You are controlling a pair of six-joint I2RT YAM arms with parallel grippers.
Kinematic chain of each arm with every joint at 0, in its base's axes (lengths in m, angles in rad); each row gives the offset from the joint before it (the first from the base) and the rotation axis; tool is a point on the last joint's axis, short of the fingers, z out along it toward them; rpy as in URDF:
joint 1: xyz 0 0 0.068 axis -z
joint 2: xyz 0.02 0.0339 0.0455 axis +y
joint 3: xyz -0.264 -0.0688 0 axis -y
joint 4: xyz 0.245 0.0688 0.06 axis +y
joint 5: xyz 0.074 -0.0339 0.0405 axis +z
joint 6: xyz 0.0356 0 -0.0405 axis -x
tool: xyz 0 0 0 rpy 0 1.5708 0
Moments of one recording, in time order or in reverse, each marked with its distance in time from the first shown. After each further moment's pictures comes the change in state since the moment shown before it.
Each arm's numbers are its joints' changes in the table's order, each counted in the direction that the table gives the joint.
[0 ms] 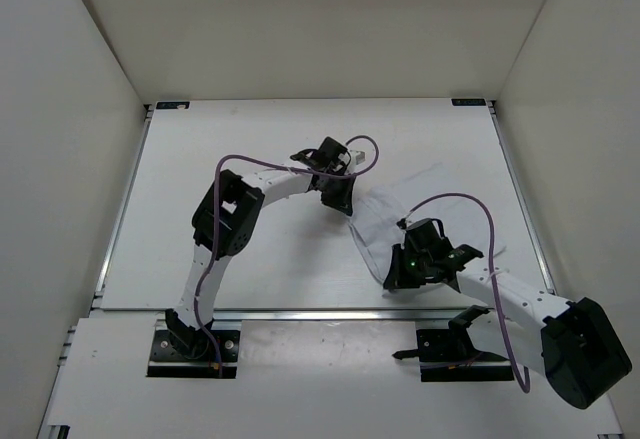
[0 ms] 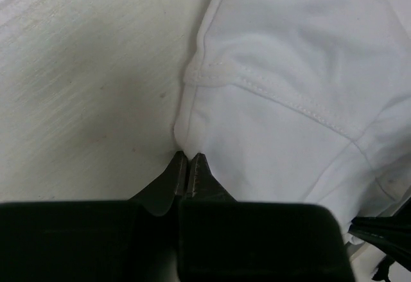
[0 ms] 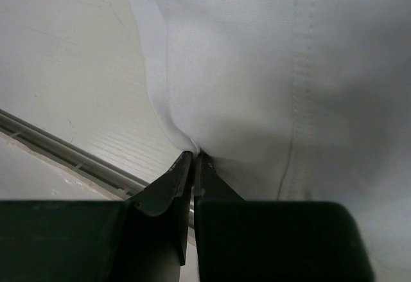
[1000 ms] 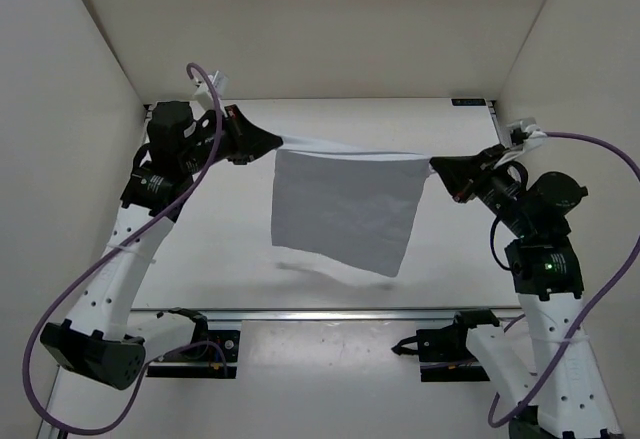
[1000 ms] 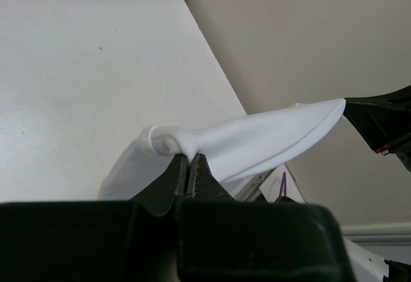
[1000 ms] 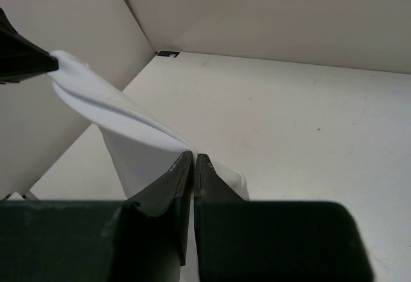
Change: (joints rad) left arm -0.367 -1.071 -0.286 -0.048 -0.158 0.315; right arm 0.460 -0.335 0.626 -0.108 0.235 0.190
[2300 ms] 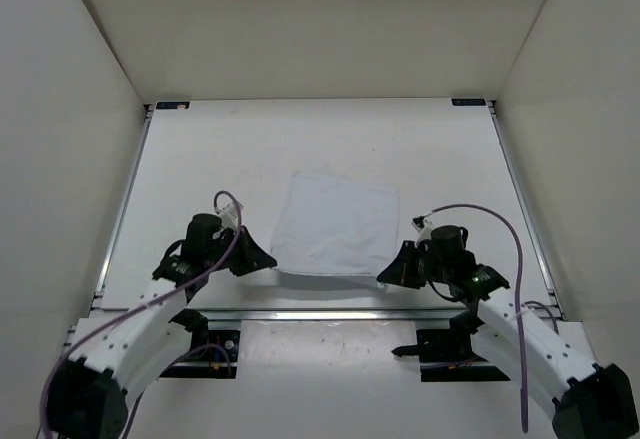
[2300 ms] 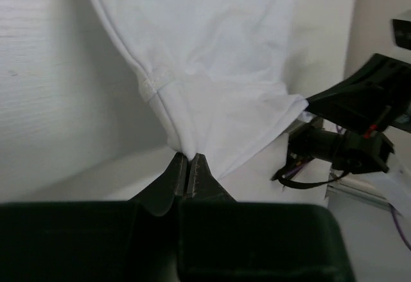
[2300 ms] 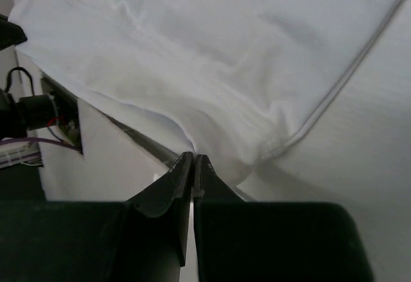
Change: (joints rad) left arm 0.037 -0.270 -0.958 -0.090 0.015 0.141; right arm -0.345 0.062 -0.719 -0.002 -0.012 -0.317
